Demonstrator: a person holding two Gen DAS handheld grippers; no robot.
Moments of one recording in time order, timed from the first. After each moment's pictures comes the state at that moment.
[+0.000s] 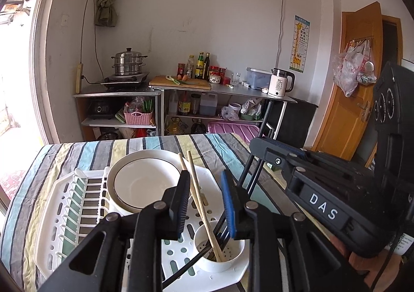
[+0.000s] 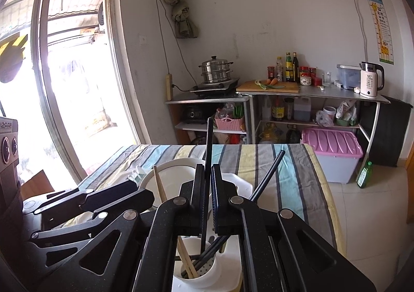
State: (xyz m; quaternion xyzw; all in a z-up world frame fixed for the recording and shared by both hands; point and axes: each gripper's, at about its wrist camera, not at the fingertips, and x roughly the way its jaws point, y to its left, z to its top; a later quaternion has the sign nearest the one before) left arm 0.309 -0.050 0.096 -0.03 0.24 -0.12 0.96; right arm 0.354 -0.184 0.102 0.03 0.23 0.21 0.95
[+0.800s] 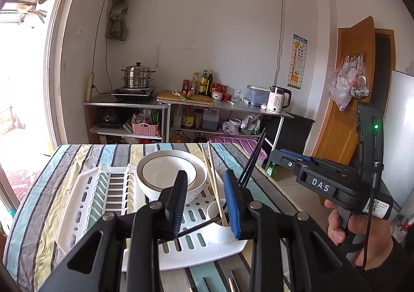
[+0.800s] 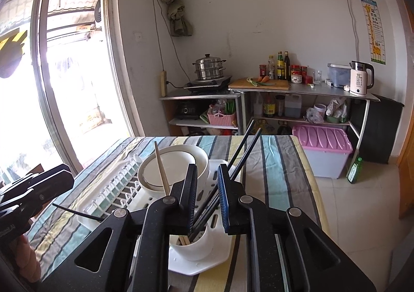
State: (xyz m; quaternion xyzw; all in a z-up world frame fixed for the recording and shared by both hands) left arm 0.232 -0.006 0.106 -0.05 0.20 -0.11 0.97; right arm 0.305 -0.200 0.097 0.02 0.23 0.19 0.95
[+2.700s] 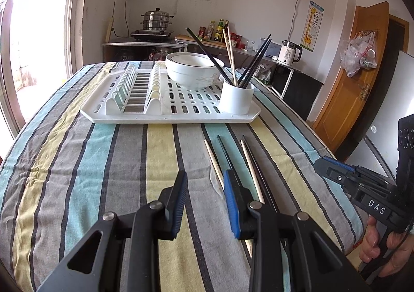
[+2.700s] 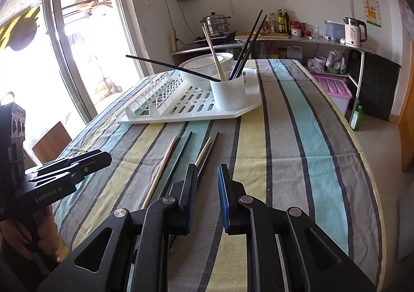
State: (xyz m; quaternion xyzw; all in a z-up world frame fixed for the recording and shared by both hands) left arm 0.106 0.015 -0.004 -0.07 0.33 -0.09 0.94; right arm 0.132 -0.200 0.001 0.03 0.33 0.20 0.92
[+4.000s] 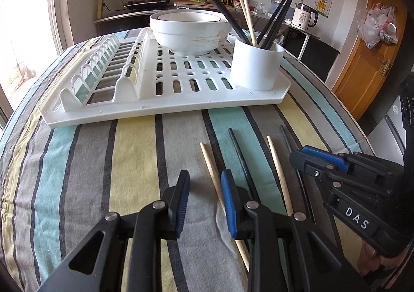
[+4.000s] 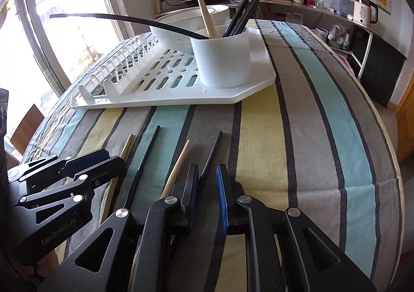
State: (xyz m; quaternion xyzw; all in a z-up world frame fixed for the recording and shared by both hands) left arm 0.203 -0.015 -0.046 -0.03 0.43 -0.07 0.90; right arm 0.231 -0.172 -0.041 -0.01 0.44 0.16 0.89
